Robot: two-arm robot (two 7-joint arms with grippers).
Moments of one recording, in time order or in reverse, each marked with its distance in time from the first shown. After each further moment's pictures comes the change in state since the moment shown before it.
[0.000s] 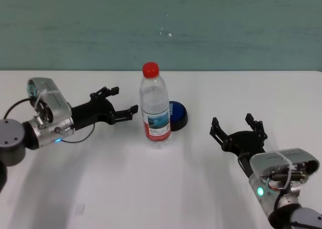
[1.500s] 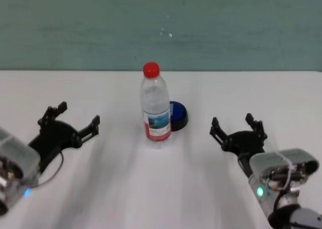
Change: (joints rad) left arm 0.650 0.128 -0.265 -0.842 0.084 0.313 0.464; right arm 0.000 0.000 0.000 0.000 0.000 0.000 0.000
